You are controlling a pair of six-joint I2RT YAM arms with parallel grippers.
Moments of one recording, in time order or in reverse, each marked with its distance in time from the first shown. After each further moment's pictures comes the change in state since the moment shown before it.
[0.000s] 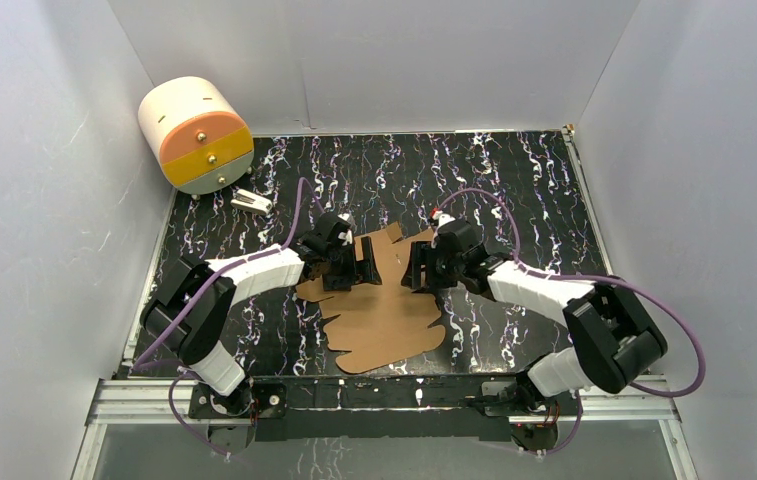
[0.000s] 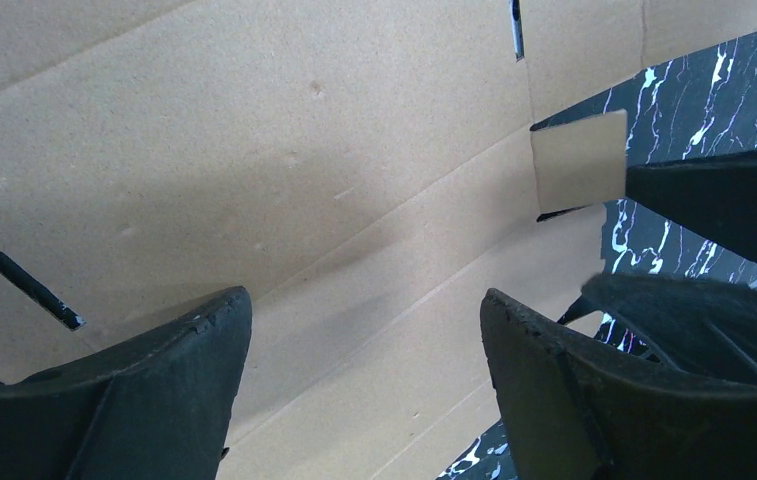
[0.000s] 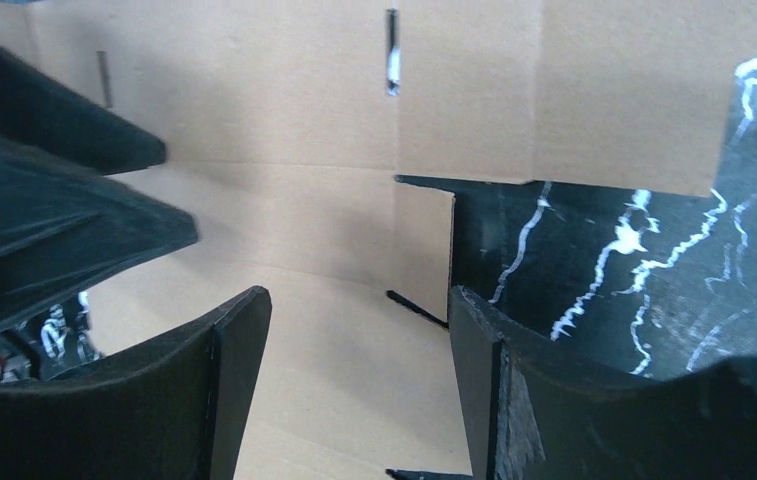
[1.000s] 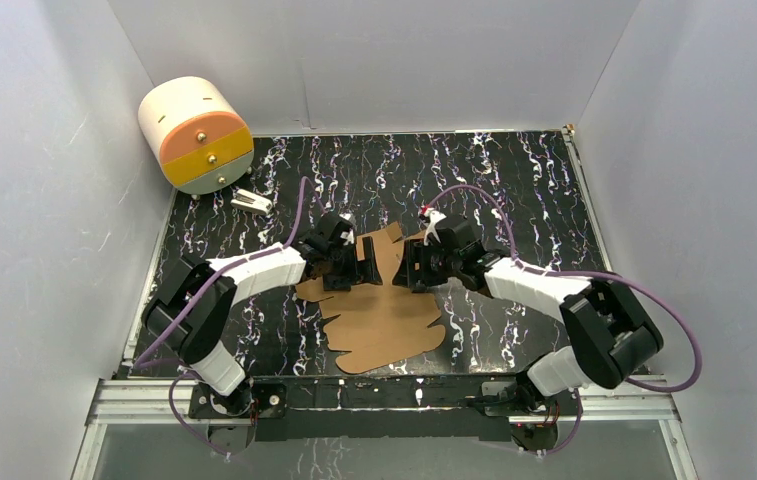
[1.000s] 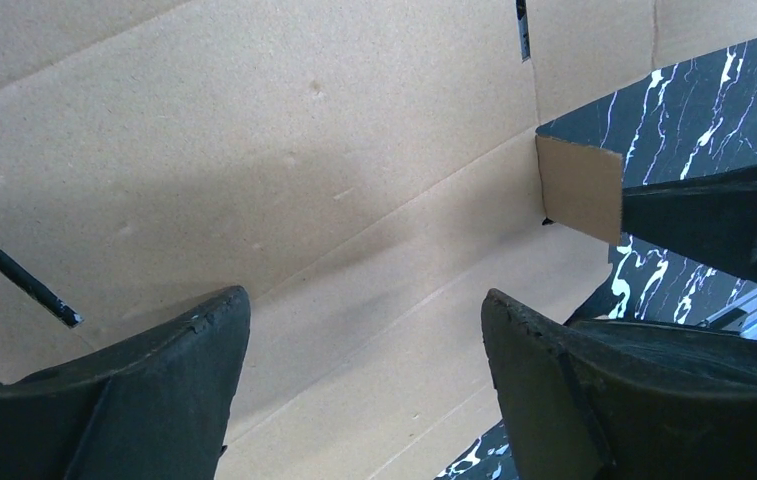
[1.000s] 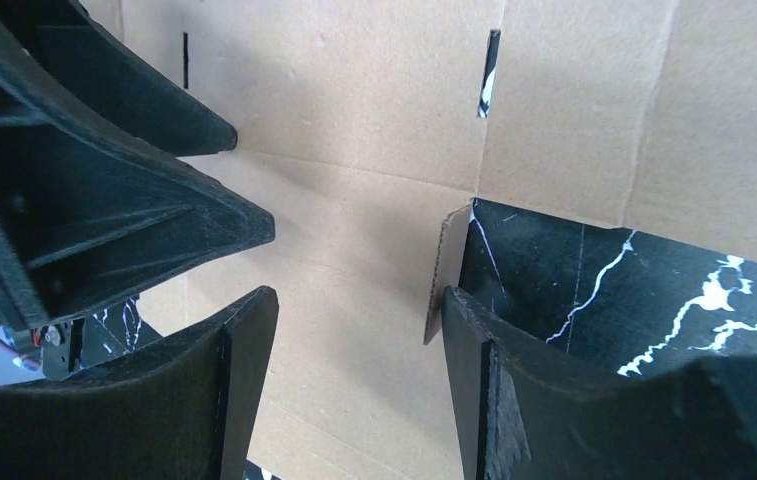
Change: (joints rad) left arm -0.010 0.009 0.020 -0.026 -0.010 0.000; right arm 0.003 0.039 0.029 0.053 -0.141 -0.020
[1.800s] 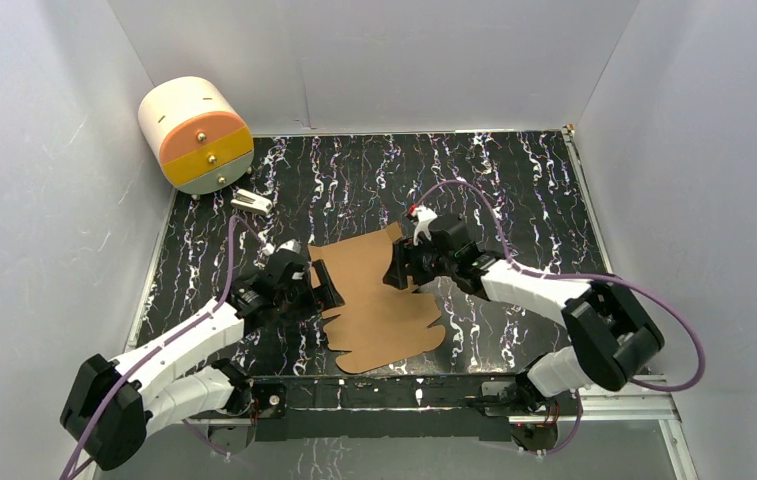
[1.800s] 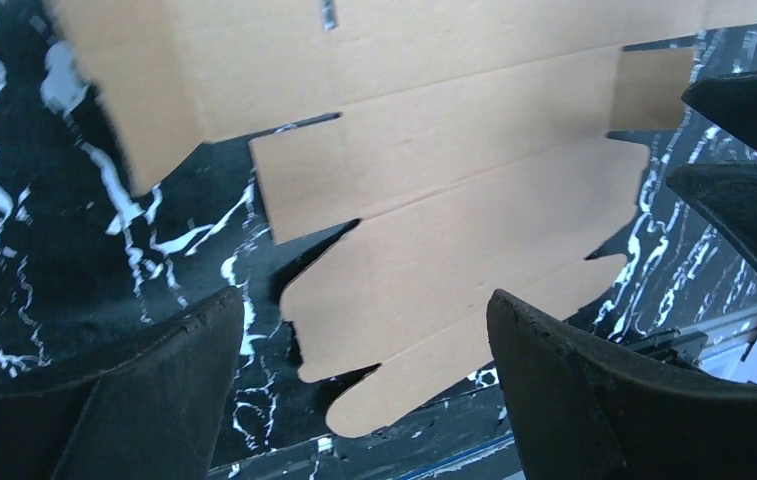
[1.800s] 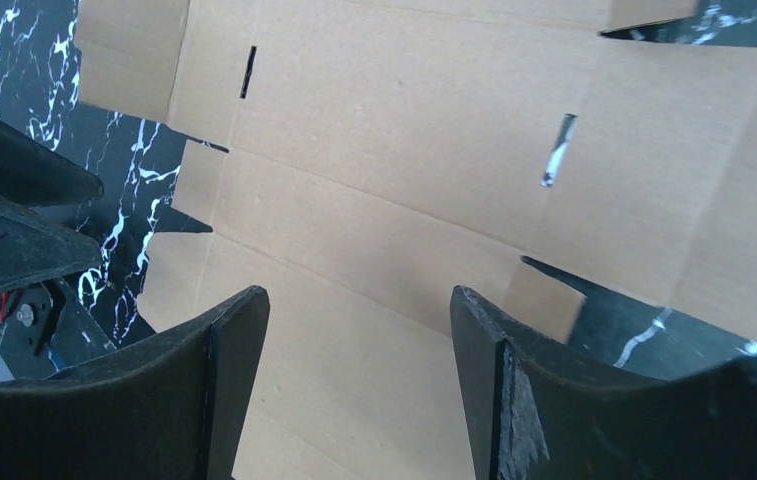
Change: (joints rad) left arm -0.002 -0.605 -0.299 -0.232 -0.164 -0.198; right arm 0.048 -0.061 0.014 0.042 0.035 -0.119
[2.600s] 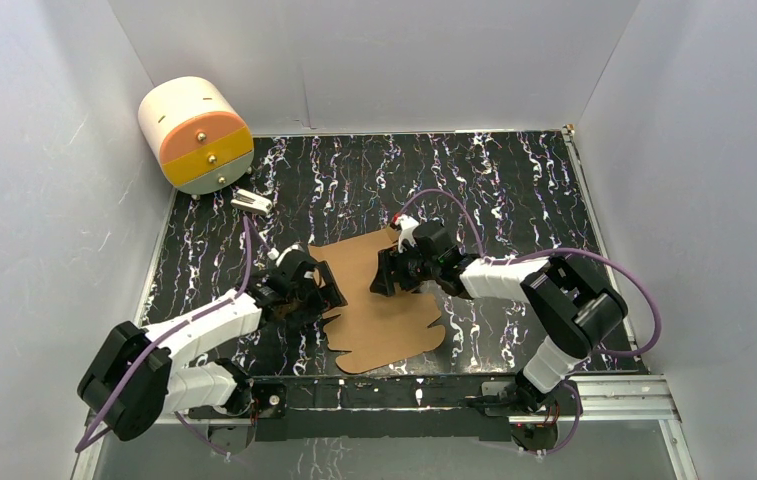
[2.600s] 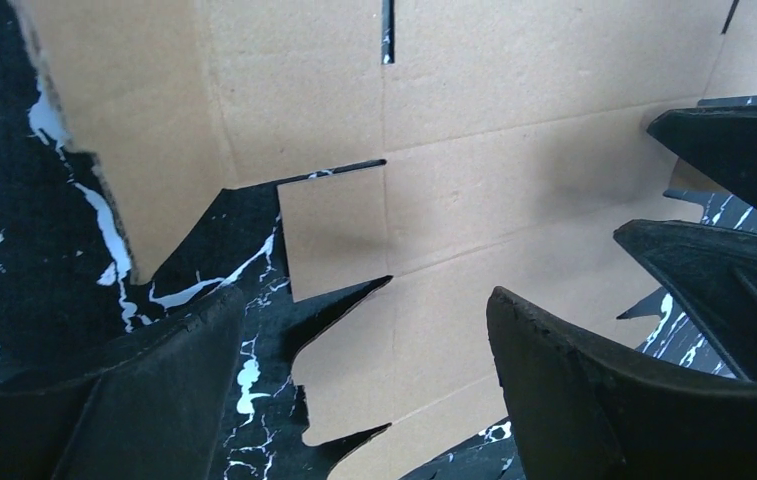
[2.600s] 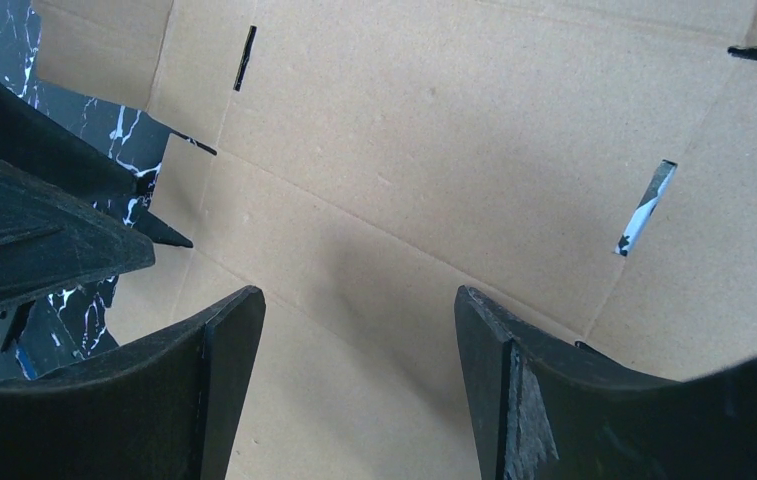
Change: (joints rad) left arm 0.000 0.151 -0.058 0.111 -0.043 -0.095; right arm 0.046 0.238 0.006 0.215 -0.074 -0.012
